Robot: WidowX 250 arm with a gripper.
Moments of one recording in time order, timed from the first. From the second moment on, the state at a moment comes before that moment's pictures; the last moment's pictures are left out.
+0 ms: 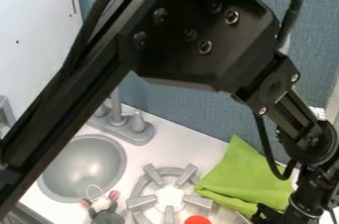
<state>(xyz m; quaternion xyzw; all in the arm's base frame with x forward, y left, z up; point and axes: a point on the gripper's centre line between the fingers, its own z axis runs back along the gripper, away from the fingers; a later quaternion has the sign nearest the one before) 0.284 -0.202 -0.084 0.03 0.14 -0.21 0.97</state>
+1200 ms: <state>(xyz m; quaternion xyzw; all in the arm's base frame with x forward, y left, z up) 0.265 -0.065 0.009 0.04 0.04 0.11 0.99</state>
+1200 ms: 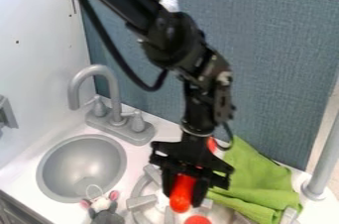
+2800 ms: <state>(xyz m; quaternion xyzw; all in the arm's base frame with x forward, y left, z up) 0.293 -0.012 -0.080 0.00 0.09 0.31 0.95</state>
